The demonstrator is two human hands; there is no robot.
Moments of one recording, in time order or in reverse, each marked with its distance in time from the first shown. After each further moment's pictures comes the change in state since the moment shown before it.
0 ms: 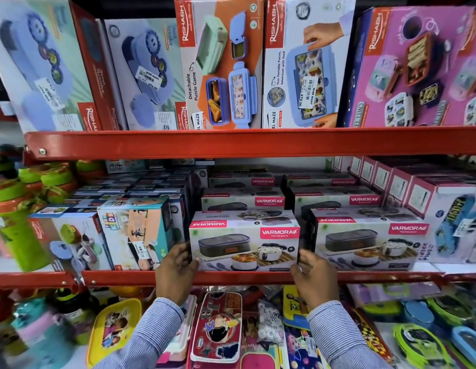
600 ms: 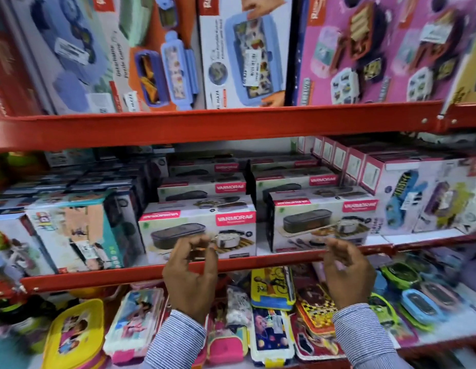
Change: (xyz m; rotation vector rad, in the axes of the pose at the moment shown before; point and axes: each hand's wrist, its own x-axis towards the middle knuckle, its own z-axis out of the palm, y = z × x) left_hand -0.083 0.062 0.085 -0.091 0.224 0.509; right_hand -0.006 0.055 -0.100 0.123 0.457 0.014
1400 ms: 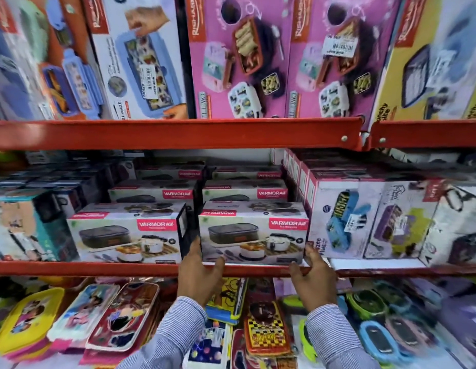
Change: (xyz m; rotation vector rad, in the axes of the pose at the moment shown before) left_hand -0.059 0.055 0.173 0.452 -0.335 -0.398; right_hand 0.121 0.072 -0.071 -0.195 -0.457 0.046
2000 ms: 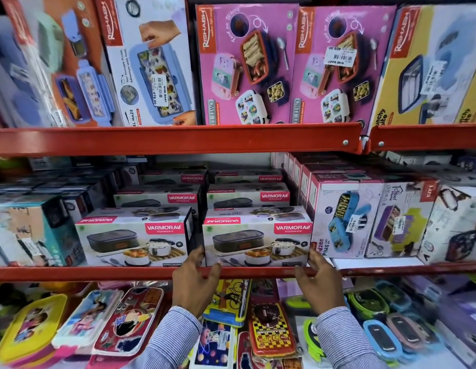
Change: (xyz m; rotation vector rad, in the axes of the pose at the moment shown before) left_hand -0.006 -0.019 -0.024 -0.019 -0.029 0.100; right_hand -0.007 -0.002 -0.003 0.016 -0.076 0.046
